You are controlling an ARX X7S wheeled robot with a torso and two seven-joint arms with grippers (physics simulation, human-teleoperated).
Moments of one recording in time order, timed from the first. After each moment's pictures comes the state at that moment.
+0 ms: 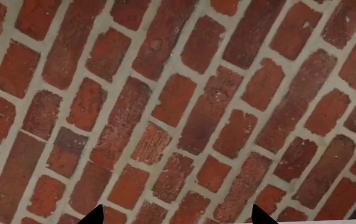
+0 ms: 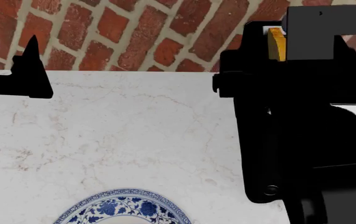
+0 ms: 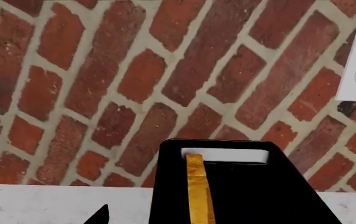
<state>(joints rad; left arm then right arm) -0.83 -0.27 0.08 0.37 -0.42 -0.99 -0.25 0.99 0.21 -0.04 -0.18 0.31 1.18 0.13</state>
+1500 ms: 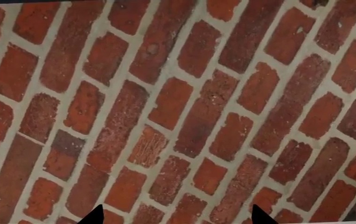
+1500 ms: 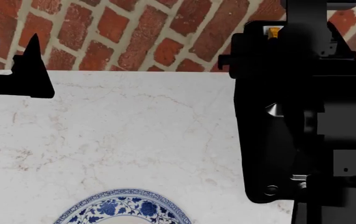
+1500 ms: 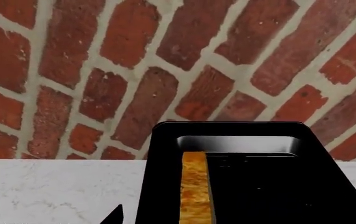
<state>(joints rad) -0.83 -0.28 0.09 0.40 -0.45 -1.00 -0.28 1.27 0.21 -0.10 0.39 0.29 1.13 0.03</state>
